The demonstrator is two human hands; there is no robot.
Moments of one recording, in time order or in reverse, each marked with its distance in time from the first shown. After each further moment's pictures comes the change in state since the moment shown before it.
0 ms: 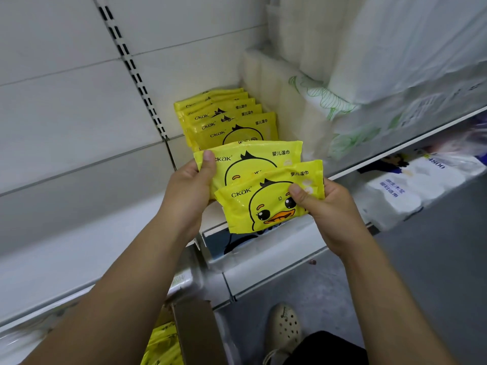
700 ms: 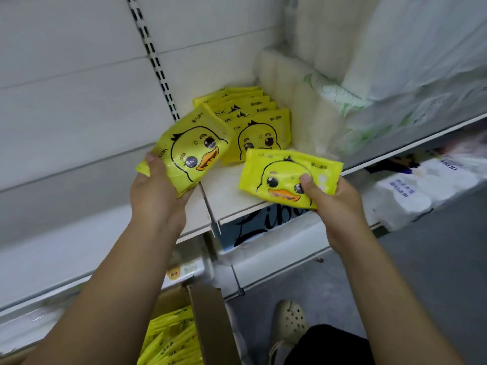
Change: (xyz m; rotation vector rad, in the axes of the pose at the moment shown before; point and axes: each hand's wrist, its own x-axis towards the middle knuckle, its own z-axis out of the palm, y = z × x) left_hand -0.023 0.014 -0.047 -0.386 0.470 0.017; right_hand -0.008 0.005 0.019 -0.020 0.252 0.041
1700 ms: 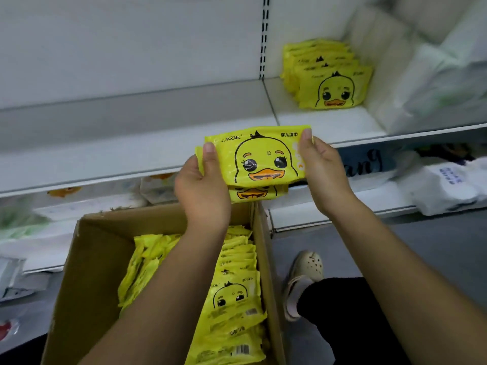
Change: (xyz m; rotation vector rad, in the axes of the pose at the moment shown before) left_hand -0.118 0.002 -0.147 0.468 0.210 0.413; right_hand -0.138 -0.006 0.106 -0.241 -0.383 -0.056
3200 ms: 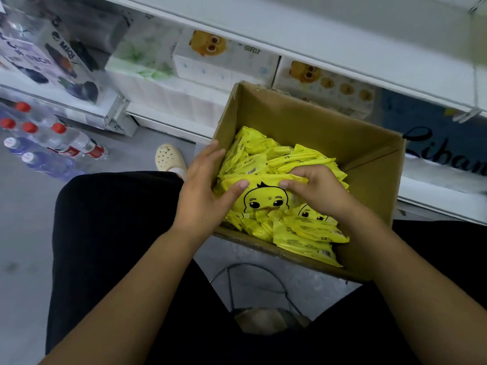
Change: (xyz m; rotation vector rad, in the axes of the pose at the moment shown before) left_hand -0.073 -0.134 -0.336 0.449 -0.185 0.006; right_hand -0.160 0.088 0.201 -0.701 -0.864 0.020
